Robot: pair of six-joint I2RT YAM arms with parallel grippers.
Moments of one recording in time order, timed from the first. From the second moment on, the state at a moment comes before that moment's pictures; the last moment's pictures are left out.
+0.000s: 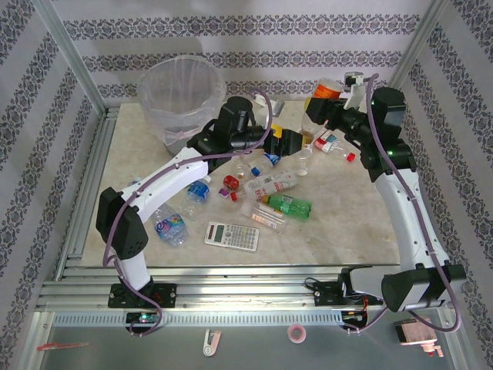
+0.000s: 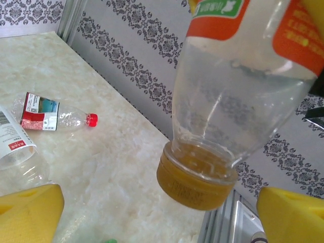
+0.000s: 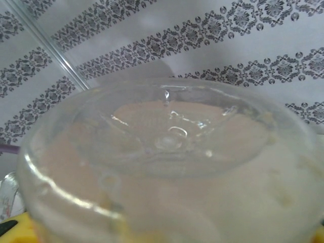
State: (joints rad) left arm -0.69 1.79 1.70 -0.19 0.51 -0.46; right arm 0.08 1.25 1.38 -0.31 -0.57 0.40
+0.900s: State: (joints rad) left arm -0.69 1.82 1.75 -0.22 0.70 -0.44; right arm 0.12 1.25 1.37 -0.33 -0.69 0.43
